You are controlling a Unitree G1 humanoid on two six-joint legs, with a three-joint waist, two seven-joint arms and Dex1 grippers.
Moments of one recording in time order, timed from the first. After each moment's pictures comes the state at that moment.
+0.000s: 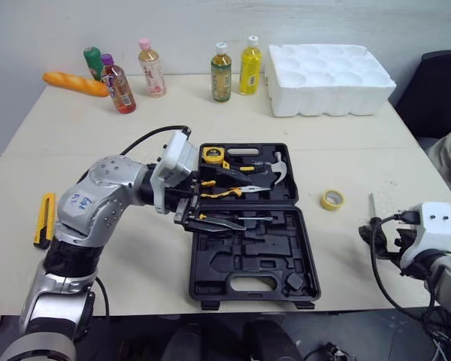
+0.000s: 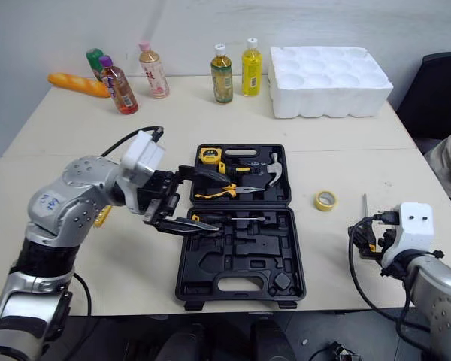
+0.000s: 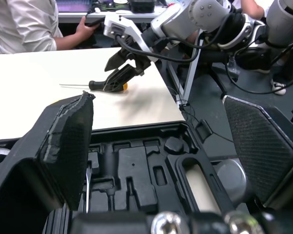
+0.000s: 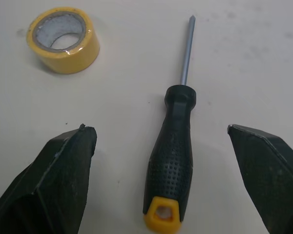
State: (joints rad) left arm -0.69 0.59 -0.11 -0.22 -0.67 0.58 -1.19; right arm -0.03 -0.55 -0.60 -0.56 0.60 1.30 0.13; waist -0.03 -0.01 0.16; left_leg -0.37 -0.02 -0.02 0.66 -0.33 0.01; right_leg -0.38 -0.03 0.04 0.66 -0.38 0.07
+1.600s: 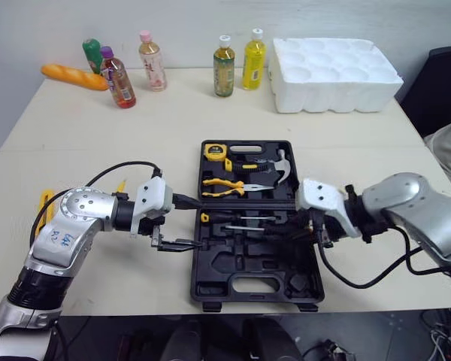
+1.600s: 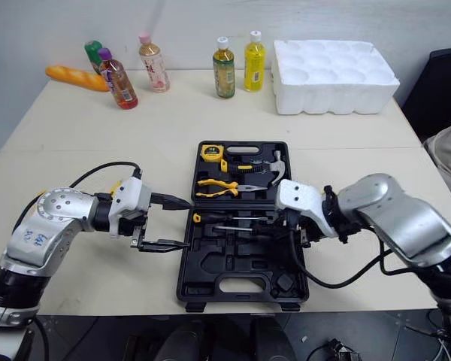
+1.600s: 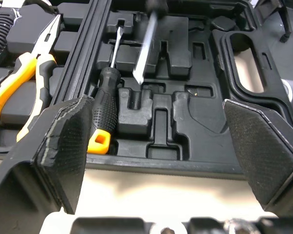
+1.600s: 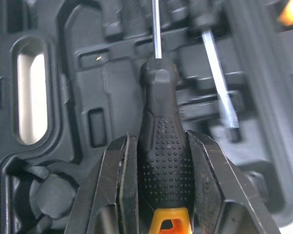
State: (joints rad) left arm -0.41 0.79 -0.09 -0.20 -0.42 0.37 -1.17; right arm -0.66 -1.04 0.41 -0.38 0.42 0.83 1.17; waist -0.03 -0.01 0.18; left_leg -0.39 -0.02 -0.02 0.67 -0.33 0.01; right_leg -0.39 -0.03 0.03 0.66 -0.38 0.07
